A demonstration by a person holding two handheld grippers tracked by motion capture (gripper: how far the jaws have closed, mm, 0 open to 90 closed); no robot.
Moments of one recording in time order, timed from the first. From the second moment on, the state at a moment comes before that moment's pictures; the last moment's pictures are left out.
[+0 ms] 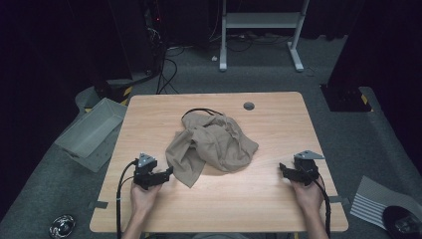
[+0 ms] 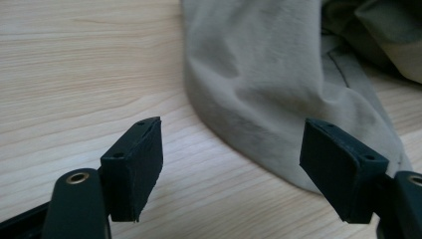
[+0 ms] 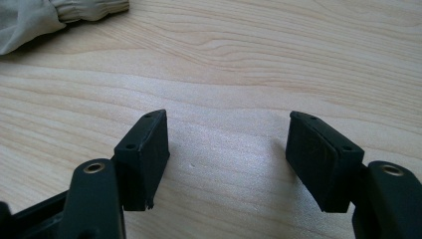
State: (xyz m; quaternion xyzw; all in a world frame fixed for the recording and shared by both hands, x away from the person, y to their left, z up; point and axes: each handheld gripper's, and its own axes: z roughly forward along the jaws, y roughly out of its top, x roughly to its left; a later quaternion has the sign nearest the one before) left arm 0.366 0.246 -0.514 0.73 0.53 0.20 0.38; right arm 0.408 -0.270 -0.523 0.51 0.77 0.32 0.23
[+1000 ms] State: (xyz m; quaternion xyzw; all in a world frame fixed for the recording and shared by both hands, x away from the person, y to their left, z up) left arm 0.414 0.180 -0.520 0.77 0.49 0.21 0.33; right arm 0.407 -0.270 -0.523 0.50 0.77 0.33 0.23
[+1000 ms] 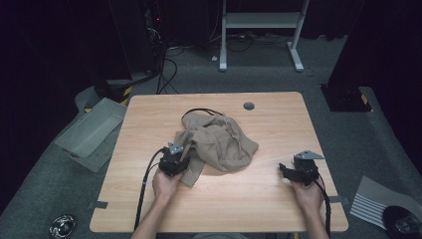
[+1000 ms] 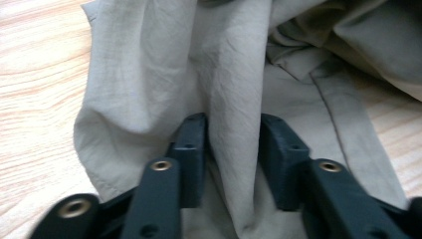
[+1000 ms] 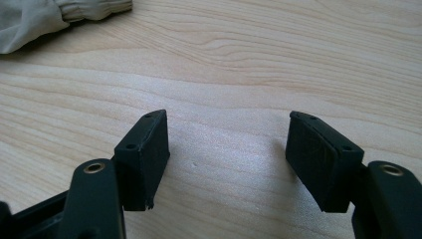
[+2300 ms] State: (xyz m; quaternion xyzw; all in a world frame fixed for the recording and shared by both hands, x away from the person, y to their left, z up) left arm 0.398 0.180 -0.526 0.78 0.46 0.18 0.38; right arm 0.471 -0.132 -0.513 0.35 0.86 0.31 0.21
